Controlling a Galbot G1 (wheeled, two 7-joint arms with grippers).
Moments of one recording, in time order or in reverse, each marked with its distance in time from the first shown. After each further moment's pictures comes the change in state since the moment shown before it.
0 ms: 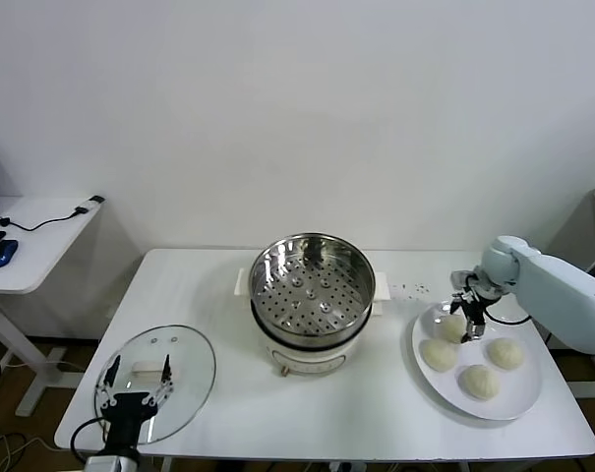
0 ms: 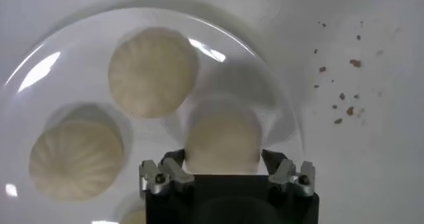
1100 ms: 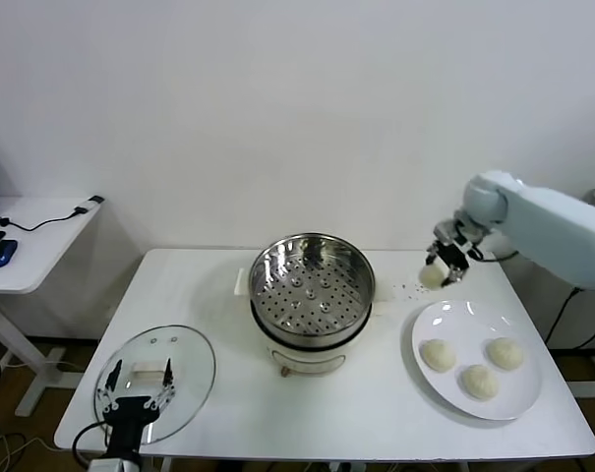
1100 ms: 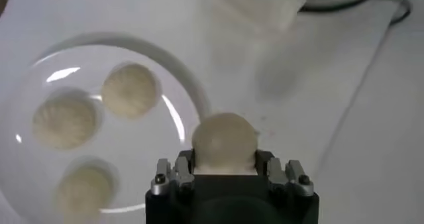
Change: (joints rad) left arm 0.021 0.005 0.022 -0.010 0.008 0.019 -0.028; right arm 0.546 0.104 -0.347 0.212 0.044 0.343 -0.051
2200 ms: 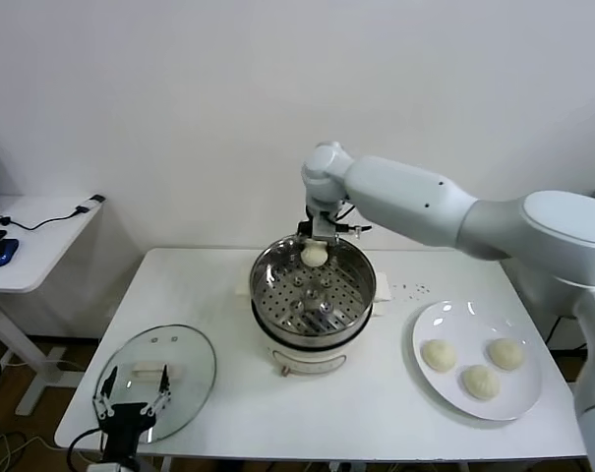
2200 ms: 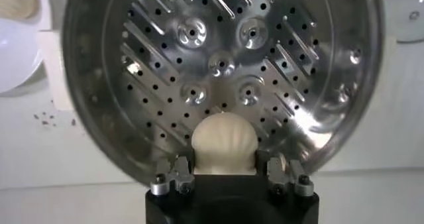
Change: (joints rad) left arm 0.031 0.006 0.000 -0.026 0.004 0.033 -0.023; right arm -0.151 0.477 0.104 -0.122 -0.437 0.364 0.112
